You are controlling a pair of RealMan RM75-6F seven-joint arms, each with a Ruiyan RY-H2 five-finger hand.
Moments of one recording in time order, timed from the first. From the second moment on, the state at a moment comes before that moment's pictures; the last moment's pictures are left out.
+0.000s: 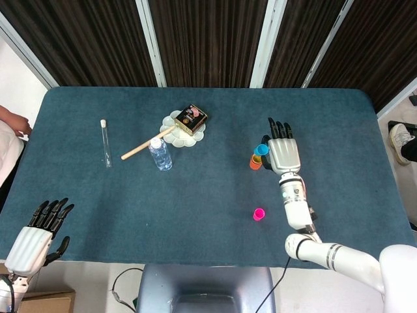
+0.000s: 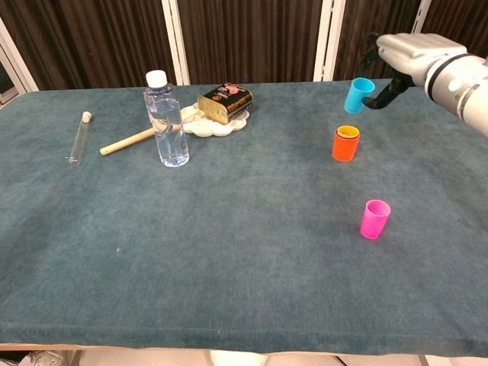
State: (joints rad) left arm -0.13 -1.15 0.05 -1.52 1.71 1.53 -0.01; right arm 0.80 -1.62 0.33 -1.25 -0.84 1.08 -0.58
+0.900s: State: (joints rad) left arm -0.14 -1.16 0.05 -1.52 1.70 1.51 0.00; right arm 0.81 -1.65 0.29 -1.21 -0.84 0.98 -0.54
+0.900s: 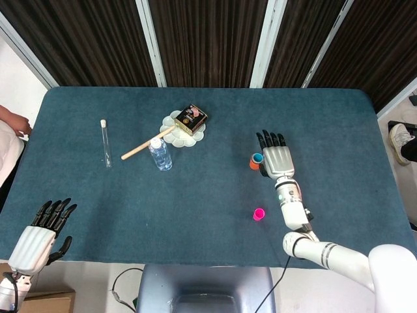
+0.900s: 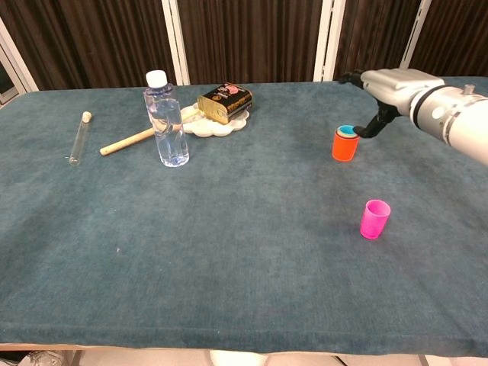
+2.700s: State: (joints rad) left arm -0.14 -1.16 0.05 -1.52 1.71 1.51 0.01; right arm 0.56 -1.47 0.02 -1.51 -1.31 1.02 -0.42
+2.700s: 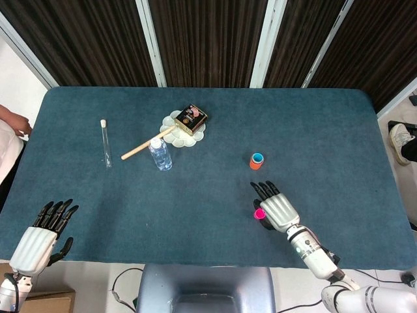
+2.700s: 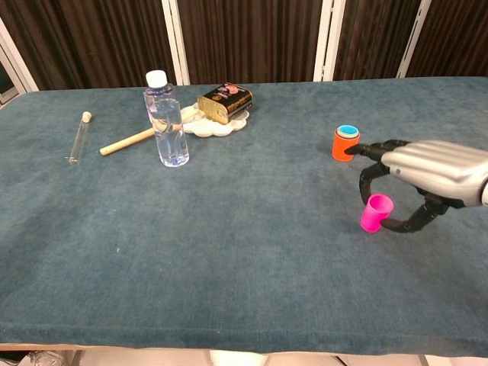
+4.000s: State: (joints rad) left arm -0.14 -1.16 0.04 -1.52 1.68 1.50 0.02; right arm 0.83 -1.72 0.35 -1.09 -0.80 0.98 -0.62
